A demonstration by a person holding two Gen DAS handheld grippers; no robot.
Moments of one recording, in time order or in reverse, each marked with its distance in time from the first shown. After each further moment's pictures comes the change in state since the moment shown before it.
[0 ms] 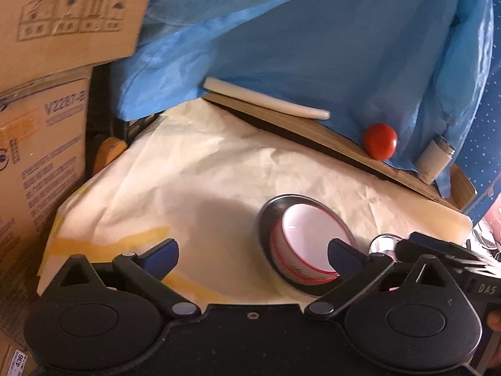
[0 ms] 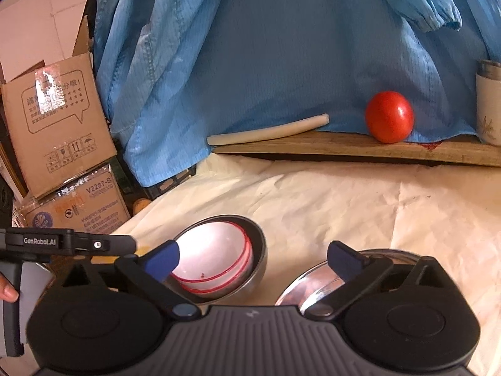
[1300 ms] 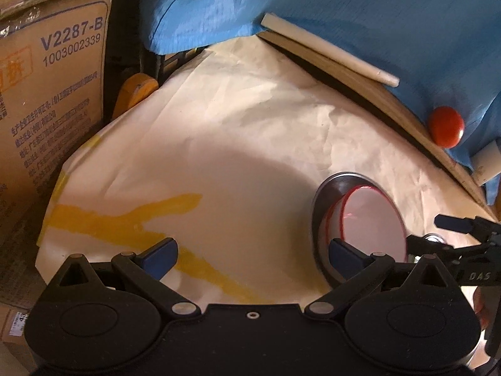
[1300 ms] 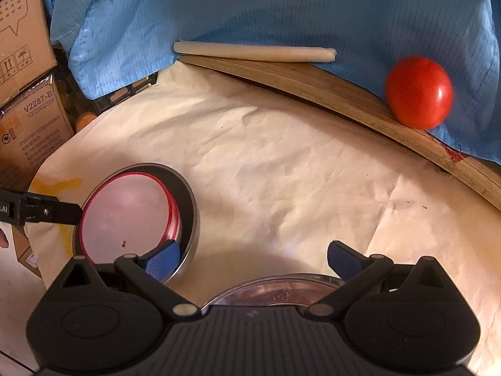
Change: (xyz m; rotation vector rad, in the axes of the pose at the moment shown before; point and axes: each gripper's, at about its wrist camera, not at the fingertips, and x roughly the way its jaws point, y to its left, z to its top) left arm 0.053 0.019 0.016 -0.158 0.251 0.139; right arm 0.086 -0.018 0.046 -0.202 0.429 -0.108
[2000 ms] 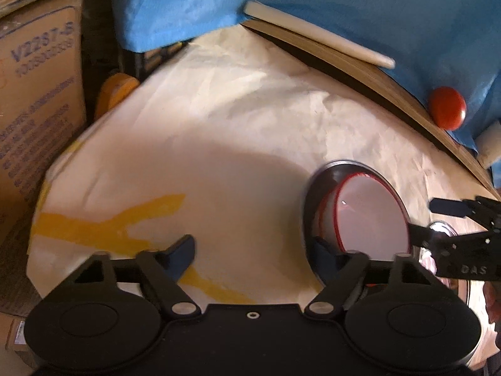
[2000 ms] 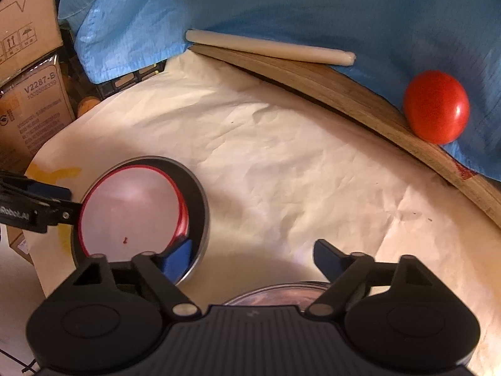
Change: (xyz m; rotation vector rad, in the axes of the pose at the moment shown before) left arm 0.010 -0.014 0.002 0.065 0.033 0.008; right arm 0.007 0.022 0.003 -0.069 0.027 -0.028
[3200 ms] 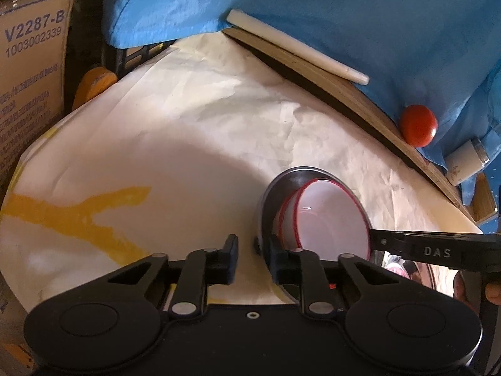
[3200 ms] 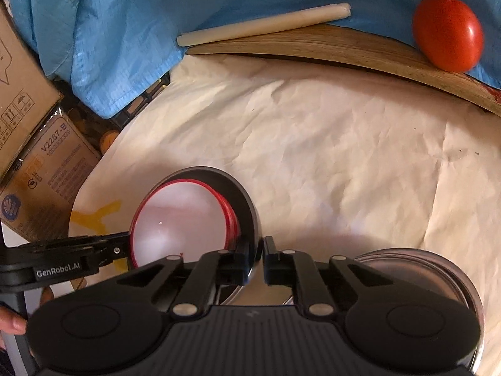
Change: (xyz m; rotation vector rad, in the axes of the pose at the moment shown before) left arm -0.005 -0.005 -0.007 -0.056 -0.062 -0.128; right arm 0.007 -0.006 0.005 0.295 0.074 0.207
